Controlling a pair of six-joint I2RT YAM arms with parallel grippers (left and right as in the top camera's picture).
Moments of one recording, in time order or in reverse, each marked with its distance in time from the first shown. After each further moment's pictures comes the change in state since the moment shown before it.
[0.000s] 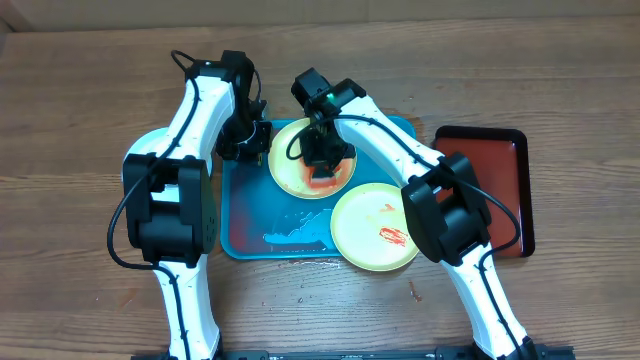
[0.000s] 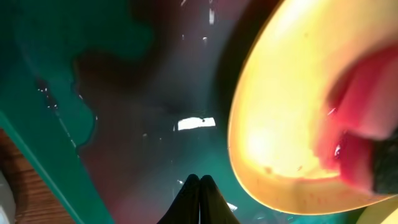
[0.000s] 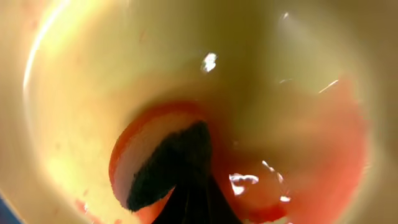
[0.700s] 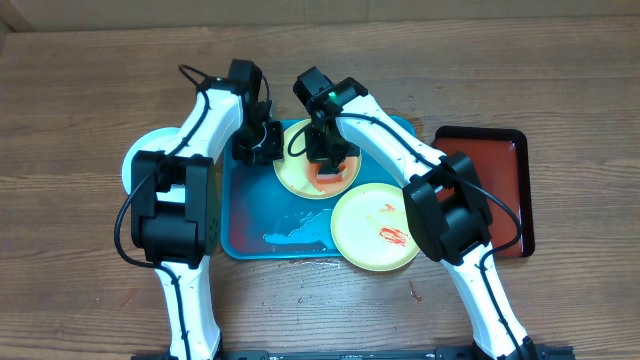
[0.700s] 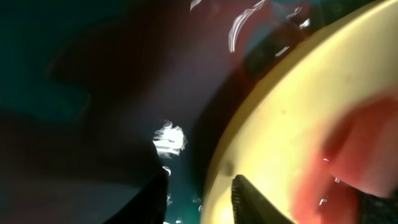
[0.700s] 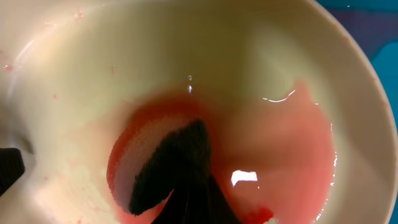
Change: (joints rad) left arm -0.021 -0.007 -0.143 0.271 0.100 -0.175; right arm -0.007 -0.001 0.002 -0.018 0.071 0.058
